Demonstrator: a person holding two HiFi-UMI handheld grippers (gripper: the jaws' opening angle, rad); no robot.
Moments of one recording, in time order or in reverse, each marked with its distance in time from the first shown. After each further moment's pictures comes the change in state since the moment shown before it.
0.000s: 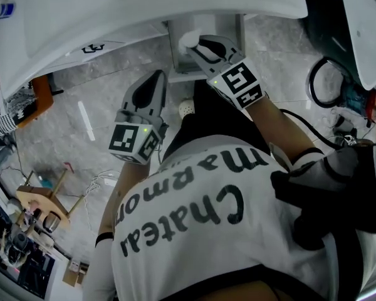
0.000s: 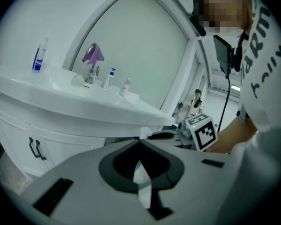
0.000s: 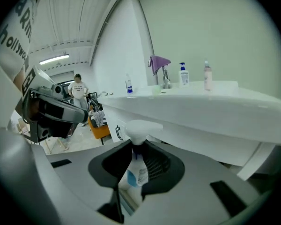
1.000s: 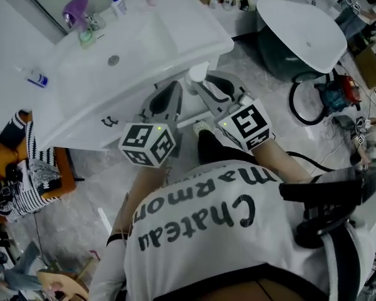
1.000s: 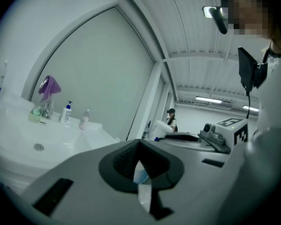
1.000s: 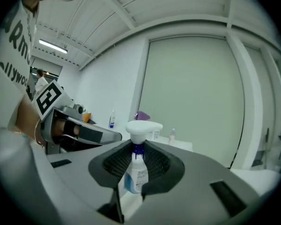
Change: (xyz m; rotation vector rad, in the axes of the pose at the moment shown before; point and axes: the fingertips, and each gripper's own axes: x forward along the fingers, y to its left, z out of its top) left arm -0.048 -0.134 0.134 0.159 -0.229 -0.351; right arm -0.197 0.071 0.163 -0.164 -0.323 -0.428
